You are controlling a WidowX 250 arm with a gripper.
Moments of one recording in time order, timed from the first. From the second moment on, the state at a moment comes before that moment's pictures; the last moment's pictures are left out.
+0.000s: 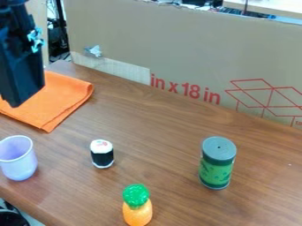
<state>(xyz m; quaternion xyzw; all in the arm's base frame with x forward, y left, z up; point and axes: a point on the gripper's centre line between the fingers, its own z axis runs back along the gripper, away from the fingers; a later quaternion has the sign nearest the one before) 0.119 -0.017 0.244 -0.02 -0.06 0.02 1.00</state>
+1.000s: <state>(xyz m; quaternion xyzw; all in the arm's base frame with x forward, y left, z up) 0.231 -0.003 0.179 0.03 0.01 0.06 1.00</state>
